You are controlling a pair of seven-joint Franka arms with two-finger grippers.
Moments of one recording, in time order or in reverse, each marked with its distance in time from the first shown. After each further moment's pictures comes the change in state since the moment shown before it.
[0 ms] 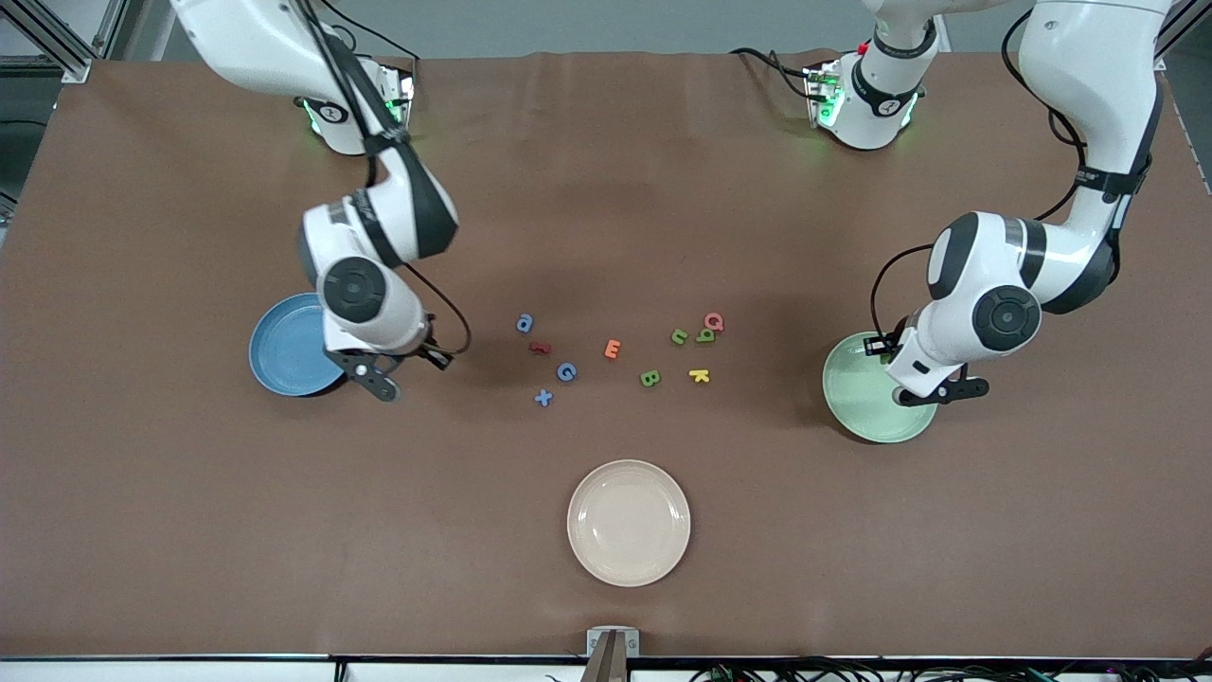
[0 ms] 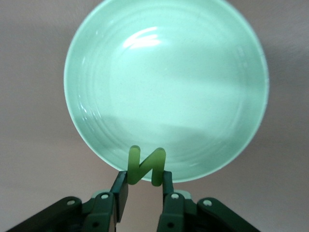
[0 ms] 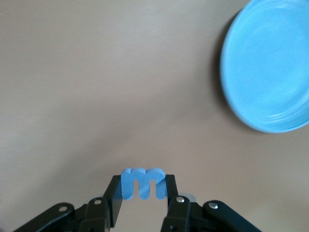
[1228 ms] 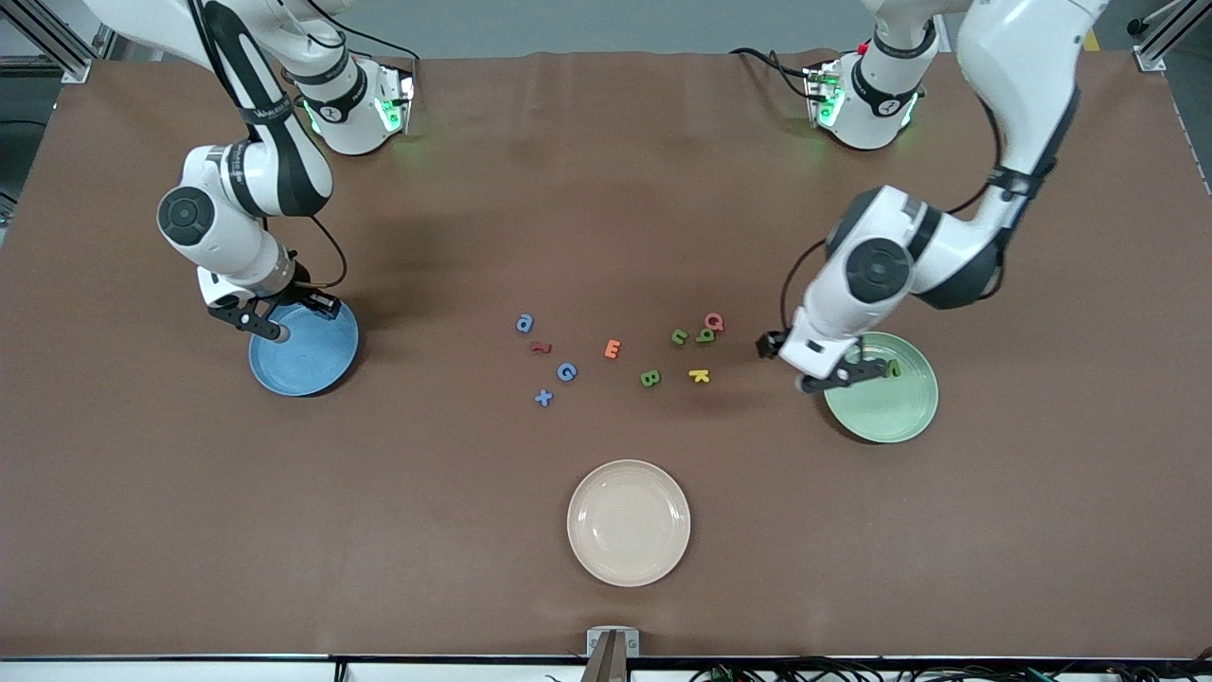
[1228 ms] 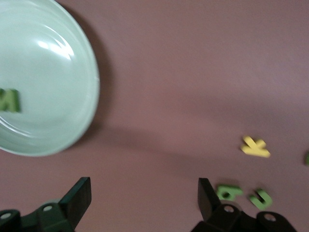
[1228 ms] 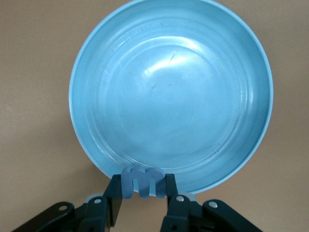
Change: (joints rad) left arm -0.065 0.016 -0.270 0.036 0.080 0.095 -0.428; right arm -0.312 -0.226 0.006 -0.552 -0.002 0.445 -0.528
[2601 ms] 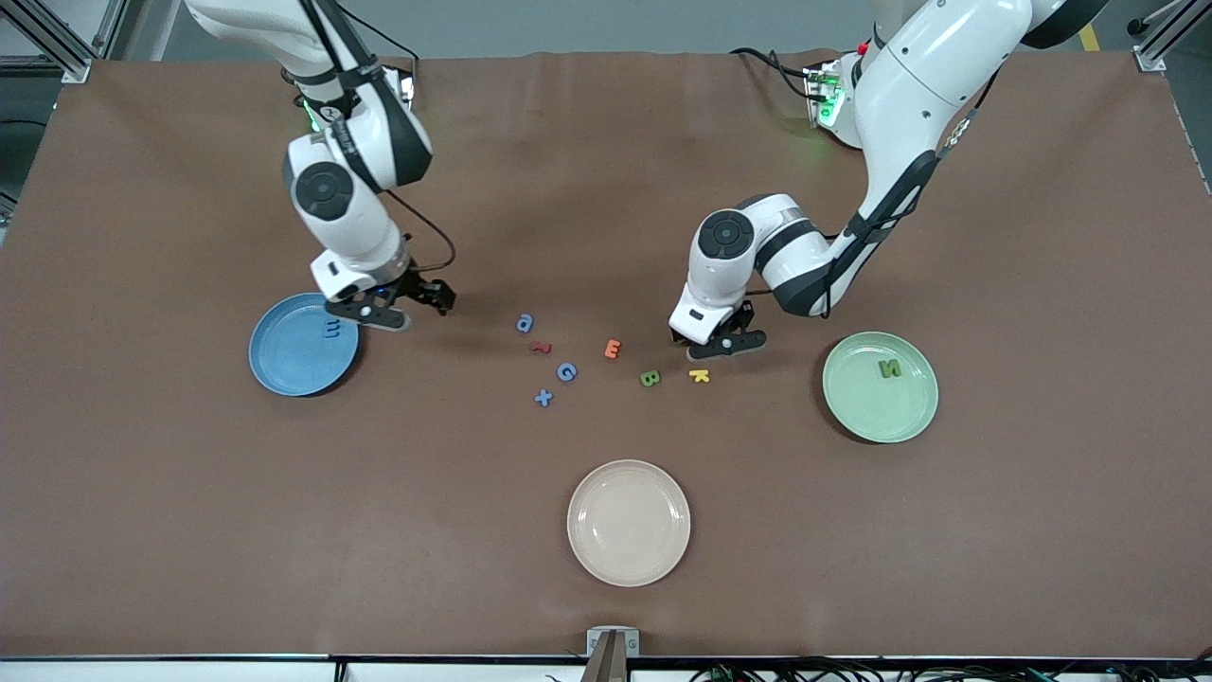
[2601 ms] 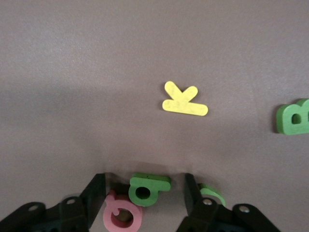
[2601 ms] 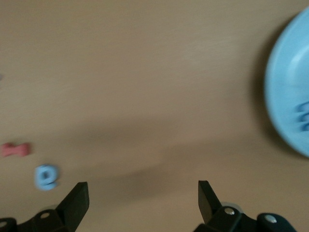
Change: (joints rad) left arm -0.180 0.227 0.000 -0.021 0.368 0.244 -0.448; right arm 0.408 0.042 0.028 0.174 0.025 -0.052 0.237
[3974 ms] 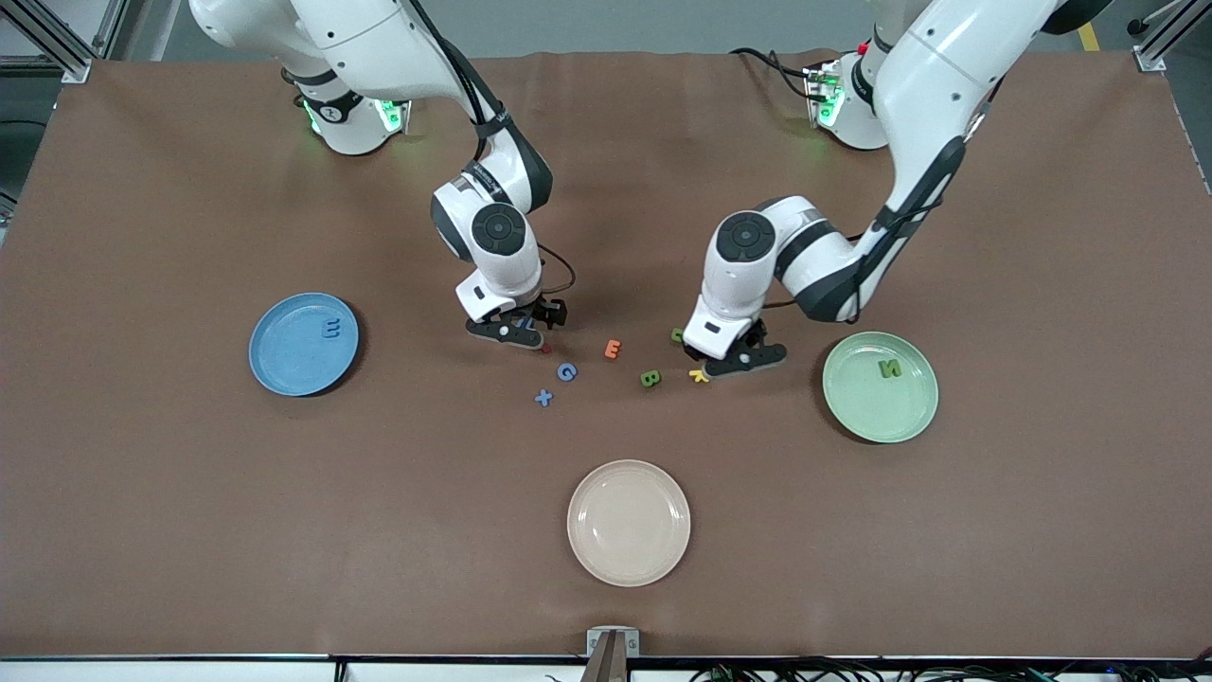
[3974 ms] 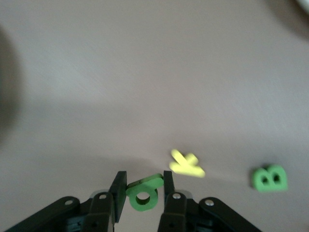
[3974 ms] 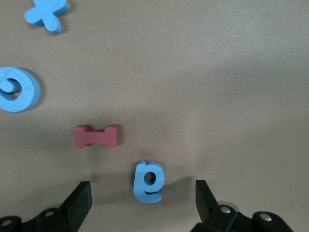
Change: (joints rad) left arm 0.056 -0.082 0.000 0.071 0.003 -0.082 0.066; right arm 0.220 0.391 -0.006 0.321 0.014 0.005 0.225
